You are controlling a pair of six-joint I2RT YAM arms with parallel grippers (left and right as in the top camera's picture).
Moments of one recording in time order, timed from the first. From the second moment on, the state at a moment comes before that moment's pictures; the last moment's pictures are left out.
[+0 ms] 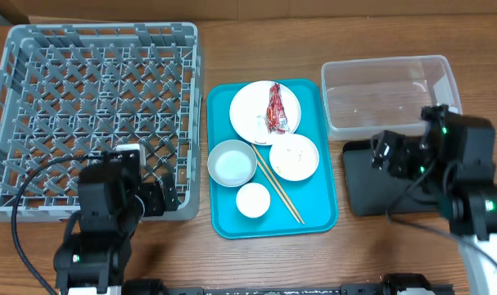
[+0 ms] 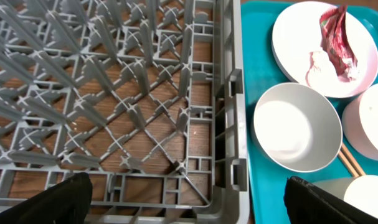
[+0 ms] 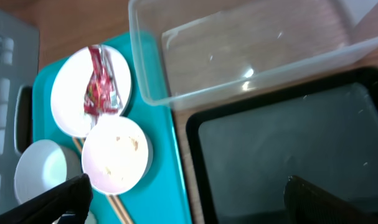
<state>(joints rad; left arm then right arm) 0.01 0.76 0.80 -0.87 0.06 -0.11 0.00 1.01 1.10 -0.98 -0.12 0.28</state>
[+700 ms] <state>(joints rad) 0.01 0.78 0.81 -0.85 0.14 -0.12 0.25 1.28 1.16 -0.79 -0.24 0.28</state>
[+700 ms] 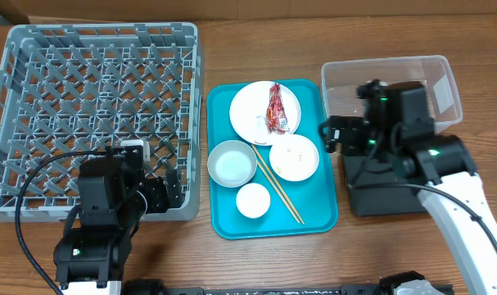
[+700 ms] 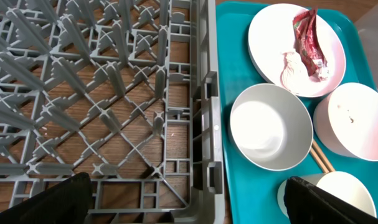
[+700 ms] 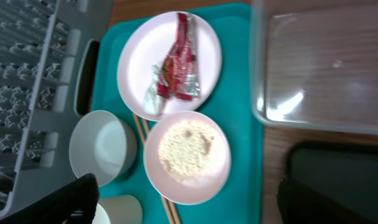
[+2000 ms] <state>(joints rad) 0.01 0.79 0.81 -0.86 0.16 -0.15 0.62 1.85 1.18 -0.25 0.14 0.30</state>
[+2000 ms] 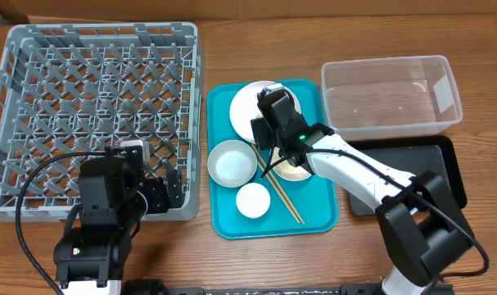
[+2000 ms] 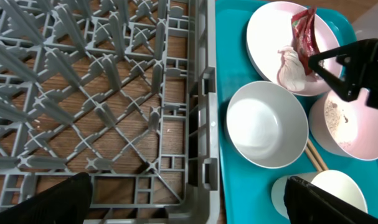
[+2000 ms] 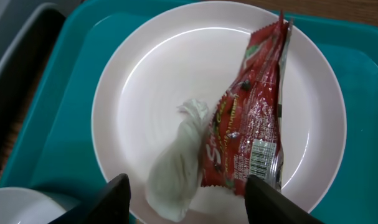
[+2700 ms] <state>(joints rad) 0.01 0.79 0.81 -0.86 0.17 -0.16 0.62 1.95 1.18 -0.17 0.21 0.31</state>
